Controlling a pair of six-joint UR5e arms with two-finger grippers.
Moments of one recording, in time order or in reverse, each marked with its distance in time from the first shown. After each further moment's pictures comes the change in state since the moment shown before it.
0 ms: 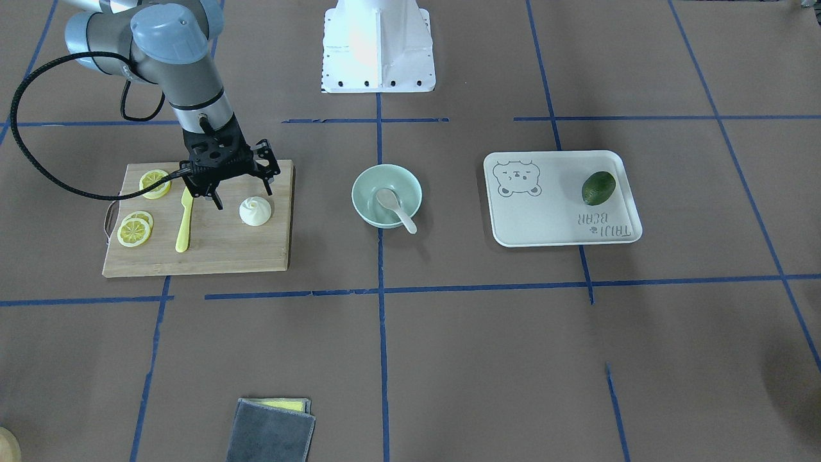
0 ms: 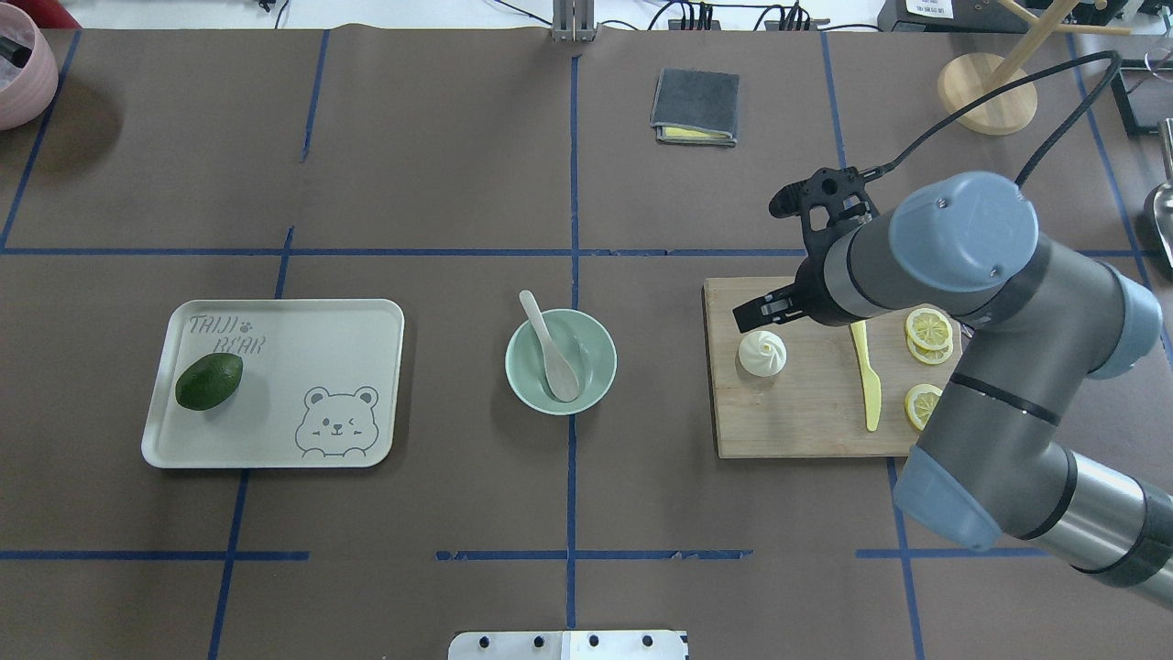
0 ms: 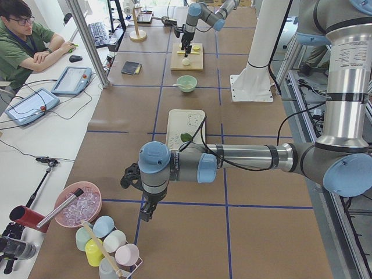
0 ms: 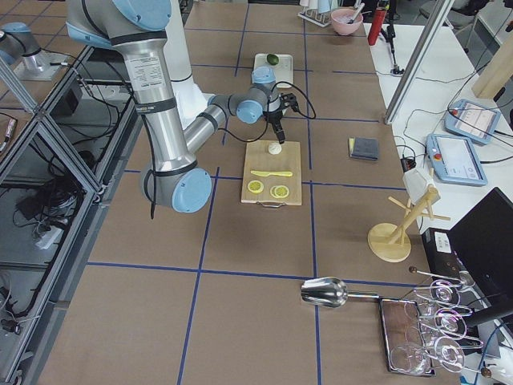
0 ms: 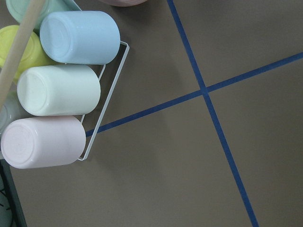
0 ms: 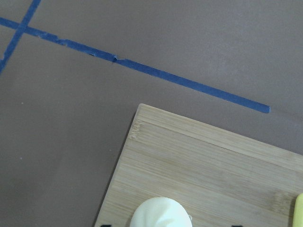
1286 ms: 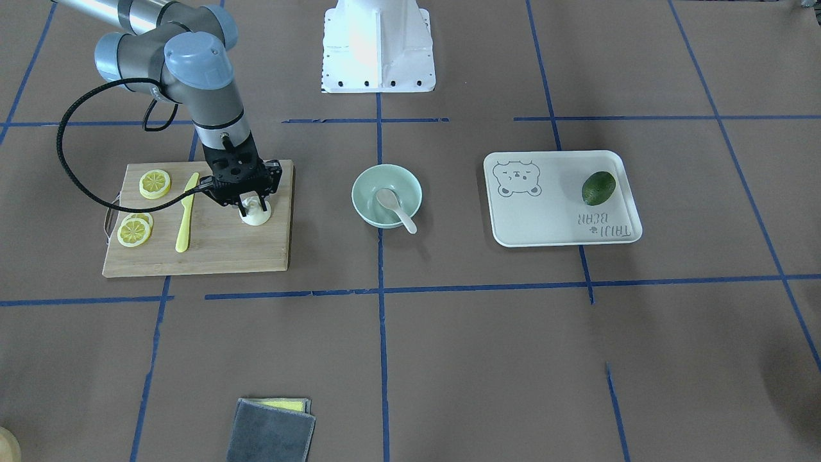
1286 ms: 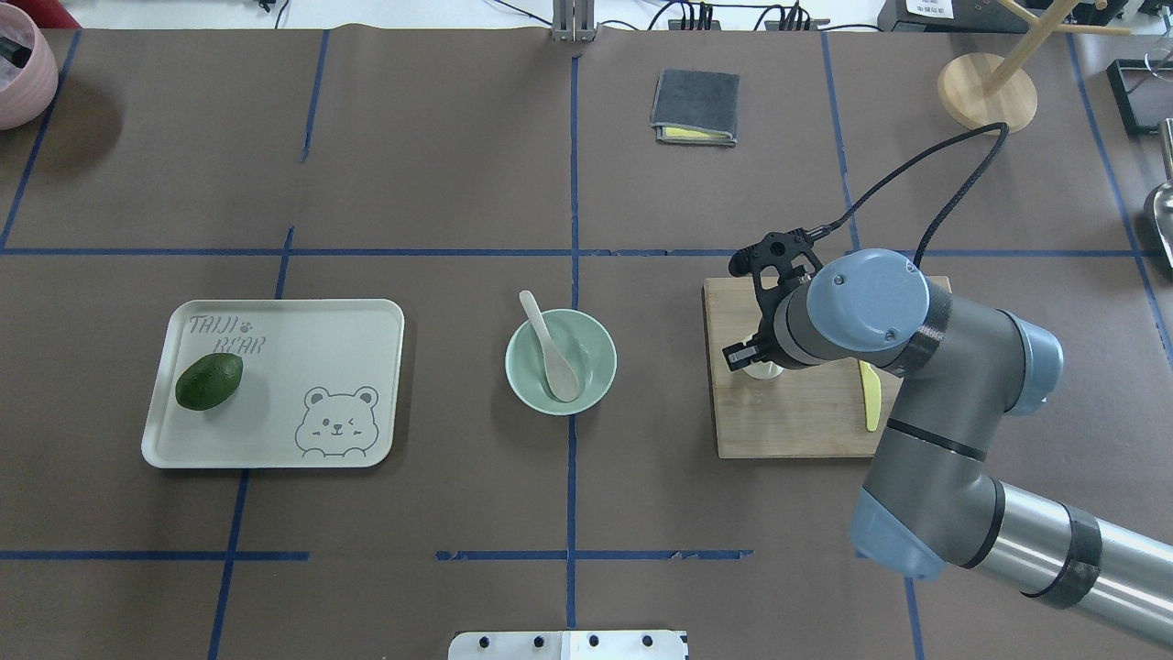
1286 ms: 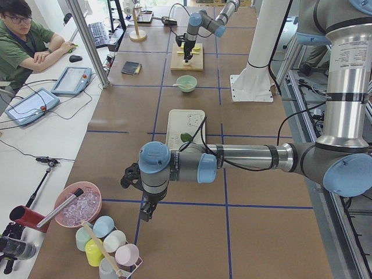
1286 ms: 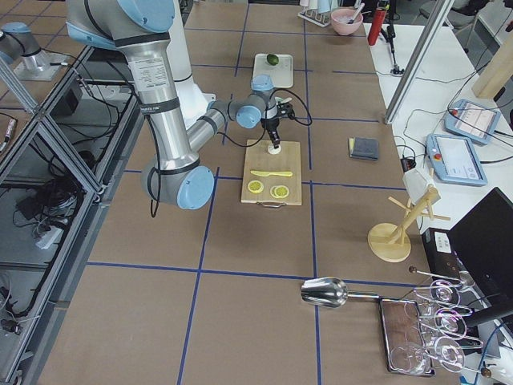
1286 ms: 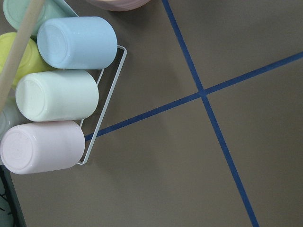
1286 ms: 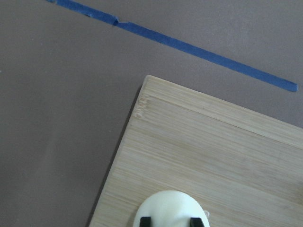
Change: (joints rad) left arm 0.001 0.001 0.000 -0.002 0.000 0.002; right arm -0.050 0.018 -0.064 -0.002 -0.025 0.001
